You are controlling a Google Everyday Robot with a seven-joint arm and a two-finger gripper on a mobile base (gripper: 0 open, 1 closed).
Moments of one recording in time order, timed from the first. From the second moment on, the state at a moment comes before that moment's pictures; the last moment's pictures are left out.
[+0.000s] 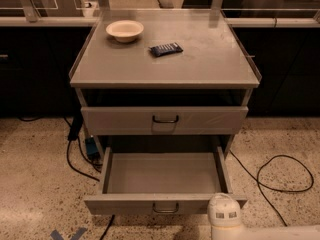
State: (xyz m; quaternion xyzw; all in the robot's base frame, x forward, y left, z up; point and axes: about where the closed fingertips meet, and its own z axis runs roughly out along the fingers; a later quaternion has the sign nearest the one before) arm 0.455 -0.214 0.451 -0.55 0.78 -0.25 0.19
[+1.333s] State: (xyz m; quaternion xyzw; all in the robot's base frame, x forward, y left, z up) arm 0.454 -0.216 0.436 -0.55 0.80 -0.16 0.20
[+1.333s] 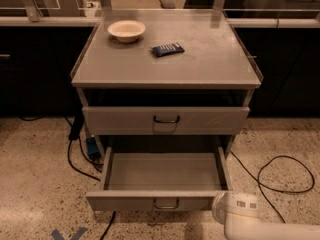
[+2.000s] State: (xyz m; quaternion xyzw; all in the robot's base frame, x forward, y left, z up) arm 0.472 -0.208 0.431 -0.57 0.78 -0.12 0.23
